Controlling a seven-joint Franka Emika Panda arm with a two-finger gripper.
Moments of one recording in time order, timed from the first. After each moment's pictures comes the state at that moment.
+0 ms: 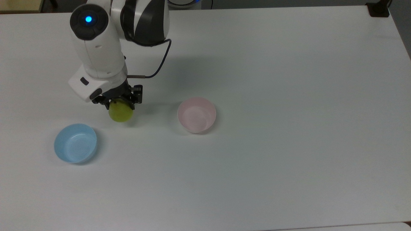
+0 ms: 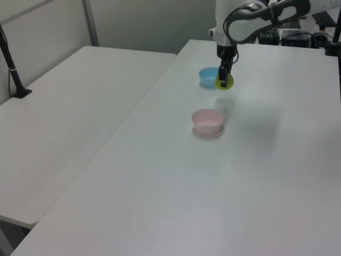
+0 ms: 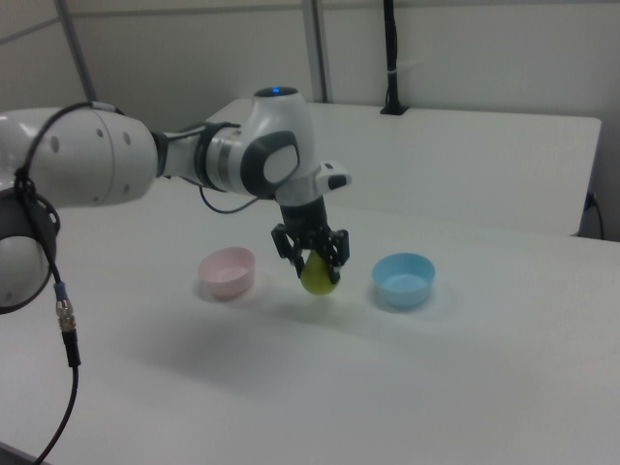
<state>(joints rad) -0.15 0.49 0.00 -1.53 -0.10 2.04 -0.19</state>
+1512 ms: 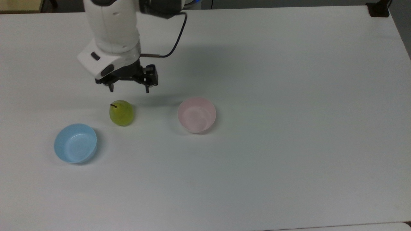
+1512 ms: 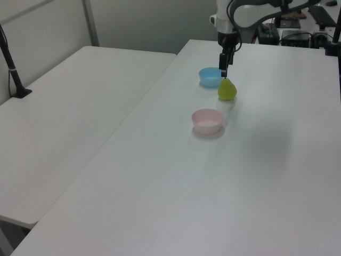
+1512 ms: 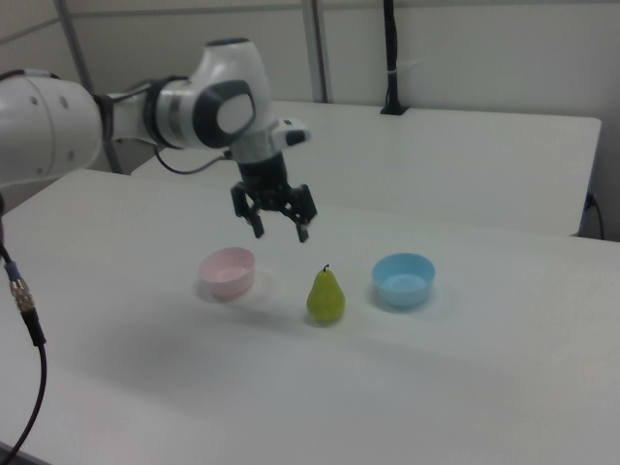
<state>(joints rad) -0.09 0.35 0.01 -1.54 -0.12 1.92 -0.10</state>
